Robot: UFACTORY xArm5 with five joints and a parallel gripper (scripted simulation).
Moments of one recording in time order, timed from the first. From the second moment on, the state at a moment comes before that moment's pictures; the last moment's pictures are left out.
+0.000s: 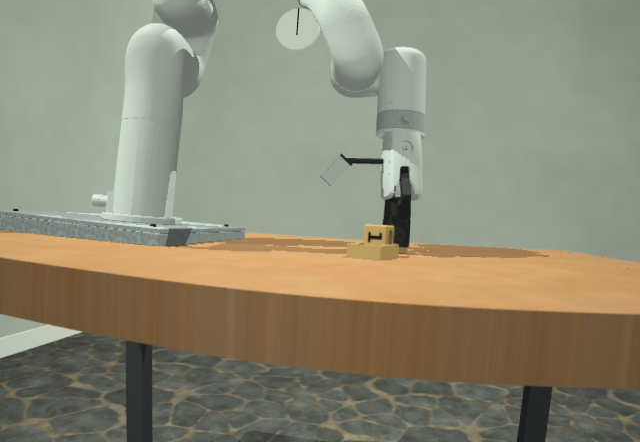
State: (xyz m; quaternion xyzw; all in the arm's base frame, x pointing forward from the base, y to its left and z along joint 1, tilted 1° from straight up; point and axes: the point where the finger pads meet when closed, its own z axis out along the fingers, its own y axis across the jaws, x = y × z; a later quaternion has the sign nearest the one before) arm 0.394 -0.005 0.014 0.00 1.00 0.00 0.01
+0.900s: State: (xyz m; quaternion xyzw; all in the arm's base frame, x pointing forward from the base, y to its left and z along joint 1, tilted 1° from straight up) arm 0.394 -0.005 0.014 0.00 1.00 0.00 0.01
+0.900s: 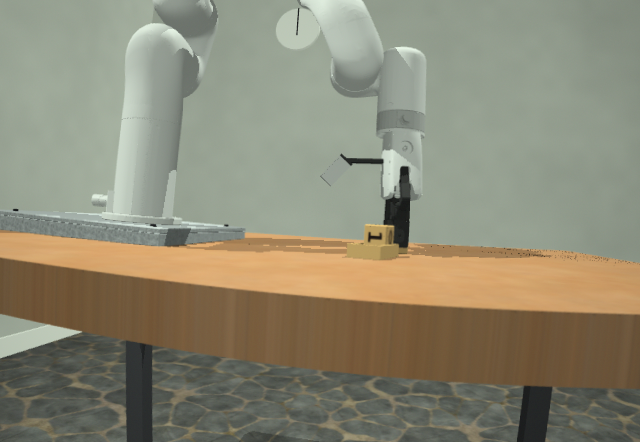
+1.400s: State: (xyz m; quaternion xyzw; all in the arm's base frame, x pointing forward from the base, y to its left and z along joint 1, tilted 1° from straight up) arm 0.394 -0.005 0.015 0.00 1.00 0.00 0.01
